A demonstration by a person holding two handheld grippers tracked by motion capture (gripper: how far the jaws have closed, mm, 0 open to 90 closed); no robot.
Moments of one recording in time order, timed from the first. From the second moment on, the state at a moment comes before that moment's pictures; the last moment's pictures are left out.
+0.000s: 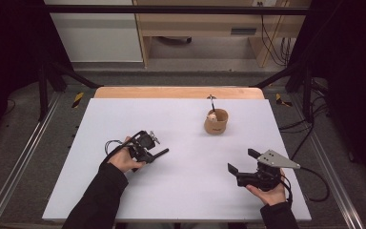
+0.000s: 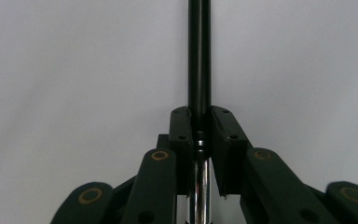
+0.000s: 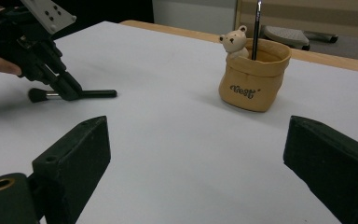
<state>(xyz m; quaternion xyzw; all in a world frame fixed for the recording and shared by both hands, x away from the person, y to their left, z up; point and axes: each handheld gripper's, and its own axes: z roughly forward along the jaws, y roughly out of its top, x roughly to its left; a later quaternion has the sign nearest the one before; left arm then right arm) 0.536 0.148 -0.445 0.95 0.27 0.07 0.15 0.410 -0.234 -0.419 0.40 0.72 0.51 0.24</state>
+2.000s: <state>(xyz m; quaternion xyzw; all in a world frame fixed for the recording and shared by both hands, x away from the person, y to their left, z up) 0.460 0.152 -0.383 0.94 0.16 0.09 0.27 0.415 -0.189 -0.388 0.33 0.78 0.46 0.26</state>
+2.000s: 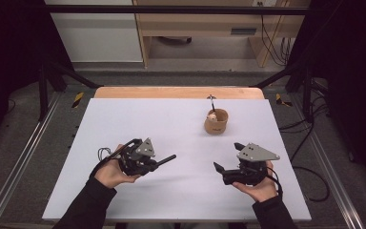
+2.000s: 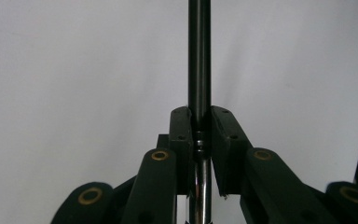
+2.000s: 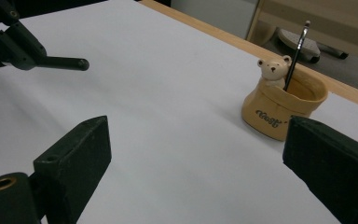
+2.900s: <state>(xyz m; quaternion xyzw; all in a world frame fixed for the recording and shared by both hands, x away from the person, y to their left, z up) 0.458 0.128 -0.380 0.95 0.13 0.05 0.28 0.415 -0.157 -0.371 0.26 0.84 0.41 0.25</state>
